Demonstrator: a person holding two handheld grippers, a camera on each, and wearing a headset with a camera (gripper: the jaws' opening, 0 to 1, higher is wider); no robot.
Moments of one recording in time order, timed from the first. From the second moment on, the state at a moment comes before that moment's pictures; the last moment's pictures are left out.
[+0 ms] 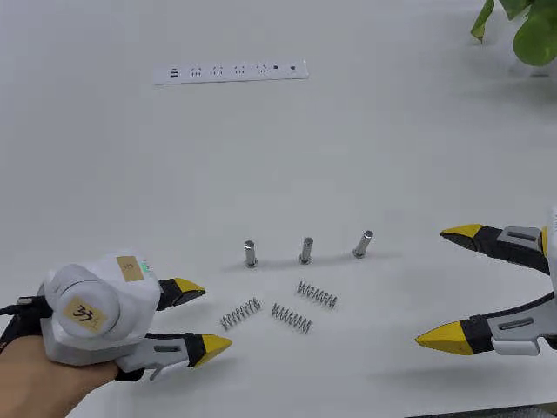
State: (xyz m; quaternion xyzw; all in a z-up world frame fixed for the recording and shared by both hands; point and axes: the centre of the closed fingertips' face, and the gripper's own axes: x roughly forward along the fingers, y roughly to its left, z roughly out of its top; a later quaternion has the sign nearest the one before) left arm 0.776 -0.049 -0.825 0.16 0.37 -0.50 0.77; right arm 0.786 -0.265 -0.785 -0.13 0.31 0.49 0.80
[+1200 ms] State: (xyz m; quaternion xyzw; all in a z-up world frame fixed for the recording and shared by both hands) left arm 0.777 -0.054 -0.860 0.23 0.40 -0.50 0.73; right arm 0.779 -0.269 -0.788 -0.13 0.31 0.50 0.80
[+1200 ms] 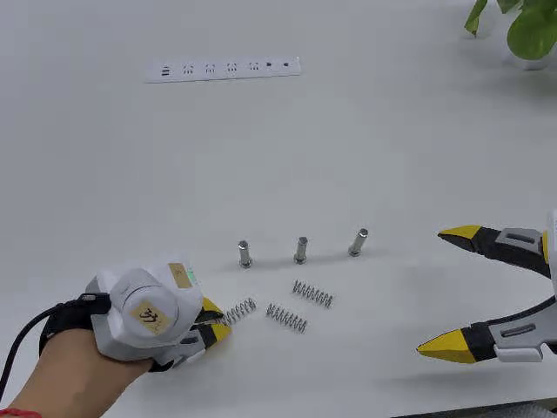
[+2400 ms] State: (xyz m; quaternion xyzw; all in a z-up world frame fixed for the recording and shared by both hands) left arm 0.780 -0.076 -0.749 0.07 0.27 -0.51 0.82; right arm 0.793 -0.212 -0.720 -0.06 0.26 0.51 0.82
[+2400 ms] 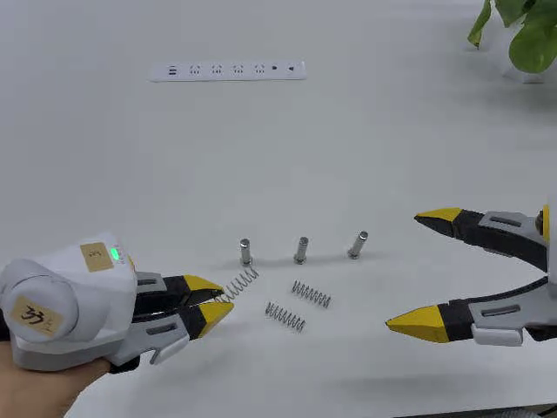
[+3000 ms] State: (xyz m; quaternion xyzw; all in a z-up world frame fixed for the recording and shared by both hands) left arm 0.789 -0.119 -0.682 -0.02 0.17 -0.53 0.83; right arm 0.814 -0.141 -0.658 0.16 0.21 0.50 0.82
